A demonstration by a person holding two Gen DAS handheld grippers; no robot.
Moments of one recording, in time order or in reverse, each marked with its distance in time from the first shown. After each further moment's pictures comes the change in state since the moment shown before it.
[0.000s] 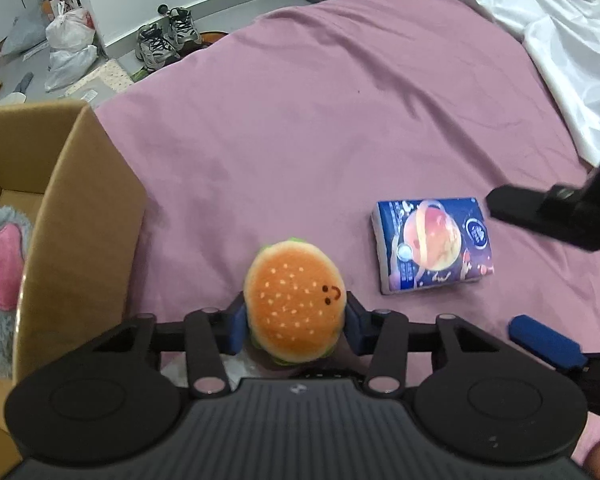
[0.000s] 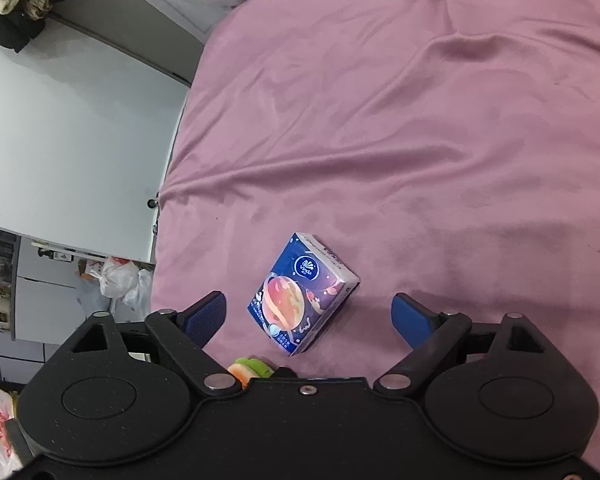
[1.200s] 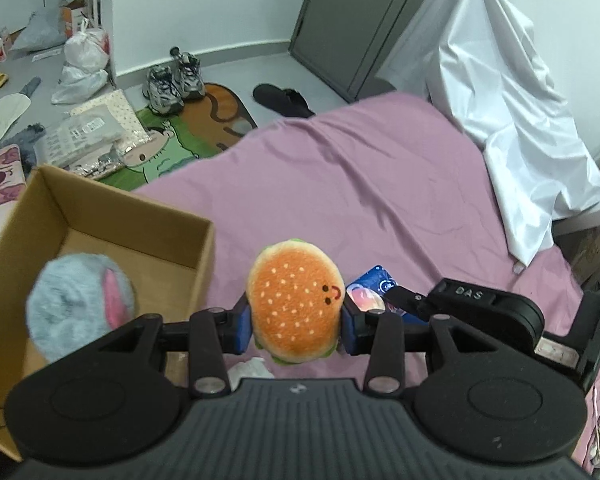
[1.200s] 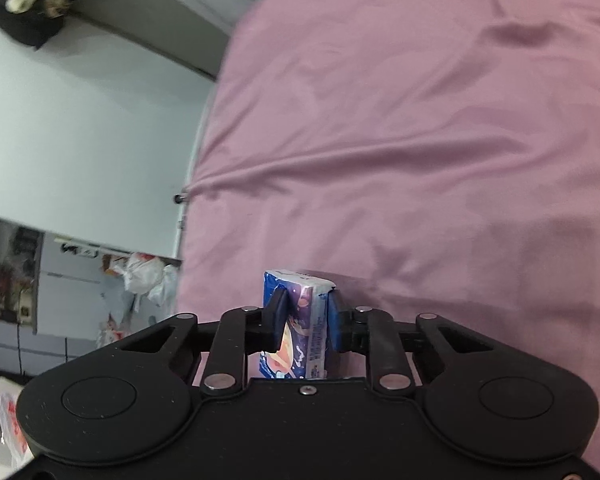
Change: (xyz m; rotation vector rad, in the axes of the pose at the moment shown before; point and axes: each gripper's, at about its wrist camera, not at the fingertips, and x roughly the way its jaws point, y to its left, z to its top) left arm -0.107 0.048 0.018 -0.127 -0.169 -0.136; right arm 0.003 0.012 -0.006 -0.023 0.000 0.105
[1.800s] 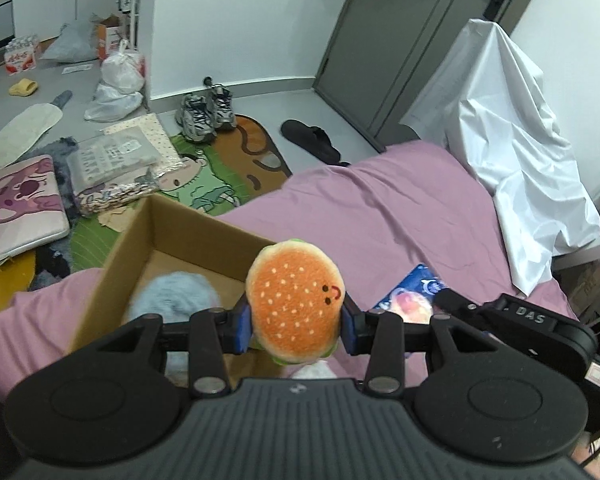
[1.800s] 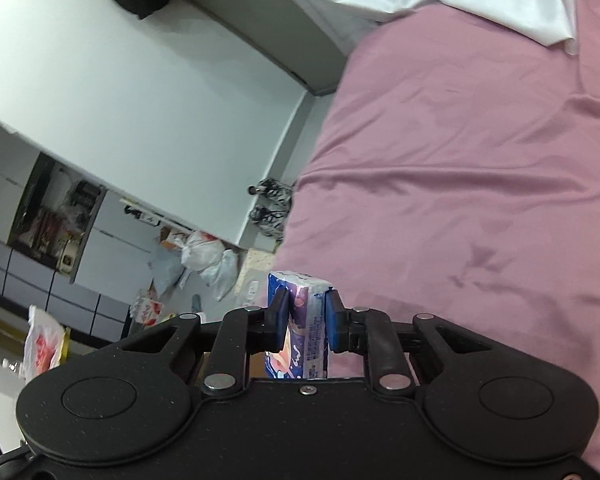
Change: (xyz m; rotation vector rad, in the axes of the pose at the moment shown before) left arm -0.063 0.058 0.003 -0.057 -0.091 0.024; right arm -0.042 0.059 -0.027 -0.210 -0.043 0.160
